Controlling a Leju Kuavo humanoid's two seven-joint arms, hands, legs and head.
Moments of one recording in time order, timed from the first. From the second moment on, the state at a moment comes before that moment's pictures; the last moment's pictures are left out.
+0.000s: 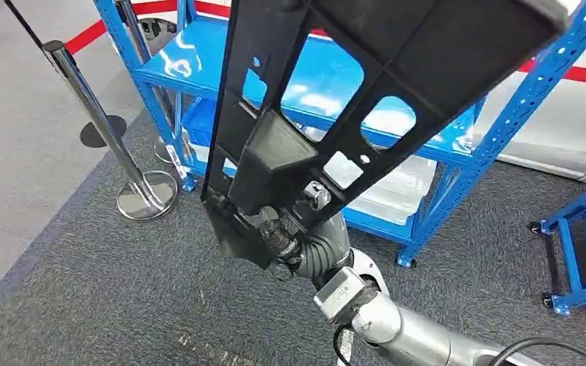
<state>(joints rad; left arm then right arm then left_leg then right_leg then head) -0.09 0.00 -0.84 -0.23 1.30 0.55 -0.40 -0.16 -0.22 0.67 -2.13 0.02 -0.46 -0.38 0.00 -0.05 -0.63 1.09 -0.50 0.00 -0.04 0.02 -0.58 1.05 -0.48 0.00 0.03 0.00</state>
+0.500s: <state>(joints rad) -0.09 0.00 -0.77 -0.23 1.31 0.50 -0.44 -0.19 -0.20 0.66 -2.11 -0.03 -0.42 -0.42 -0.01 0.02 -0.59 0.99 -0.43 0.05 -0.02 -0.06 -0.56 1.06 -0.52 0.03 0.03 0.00</state>
